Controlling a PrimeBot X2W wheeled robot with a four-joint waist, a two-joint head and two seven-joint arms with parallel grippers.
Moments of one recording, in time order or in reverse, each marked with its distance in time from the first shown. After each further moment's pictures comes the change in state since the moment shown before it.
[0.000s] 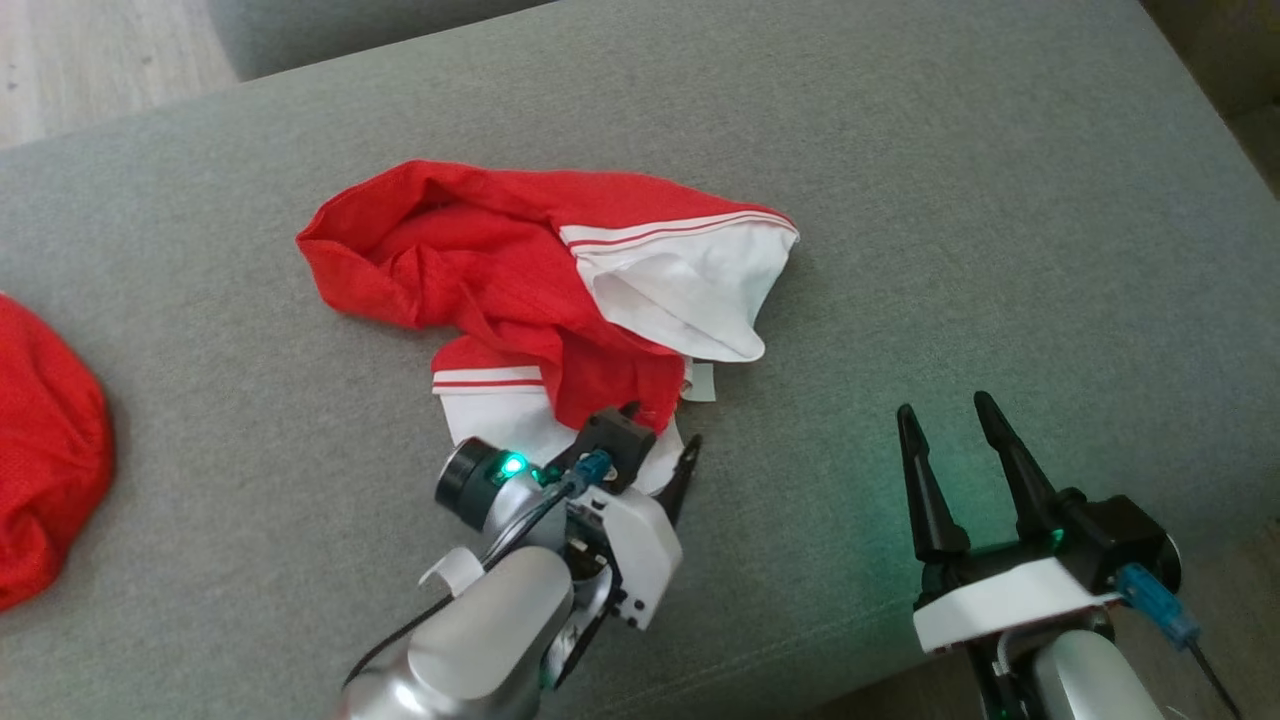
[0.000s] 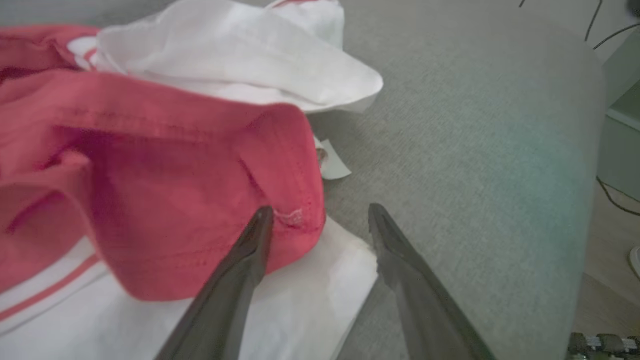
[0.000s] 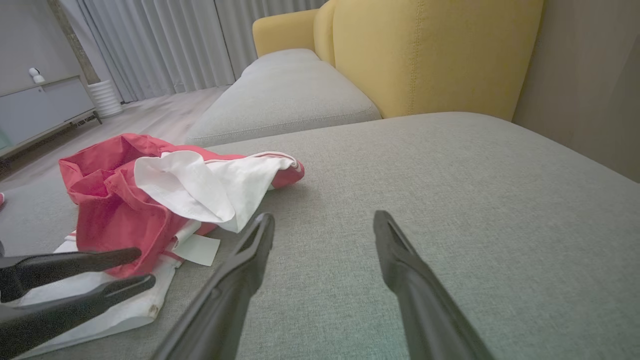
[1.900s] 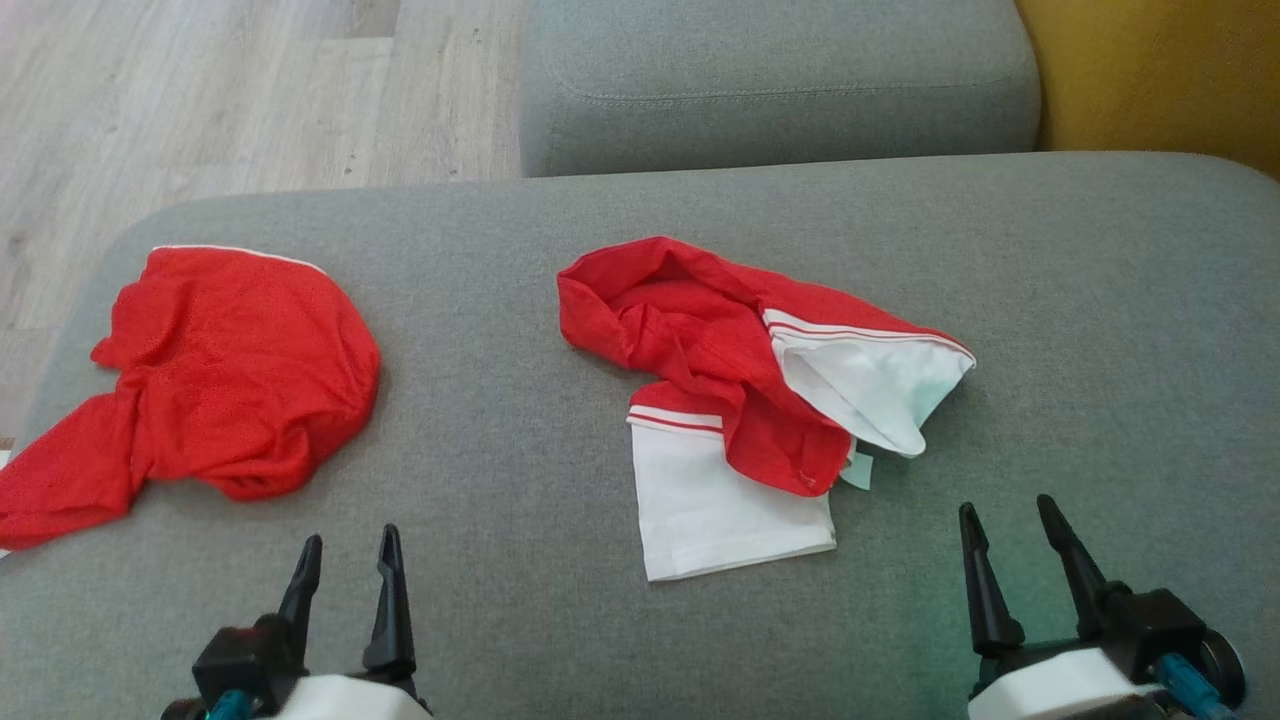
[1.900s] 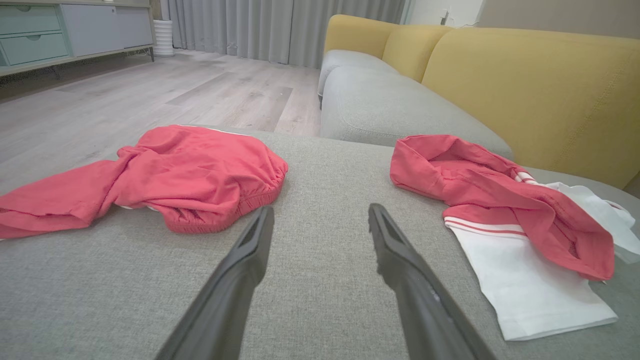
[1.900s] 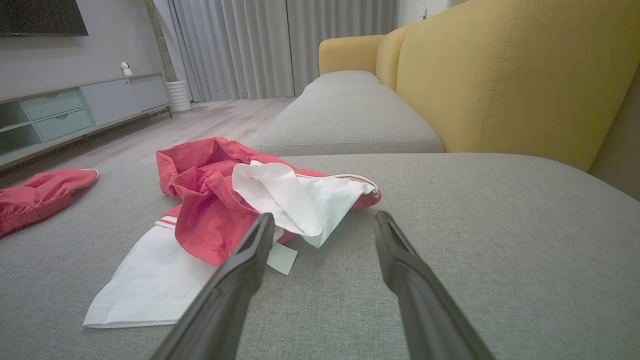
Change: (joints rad) left arm 0.682 0.005 0.777 -0.486 0.147 -0.062 -0.183; right arm 0.155 0.000 -0.114 0.002 -0.071 0.000 0.000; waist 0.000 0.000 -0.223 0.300
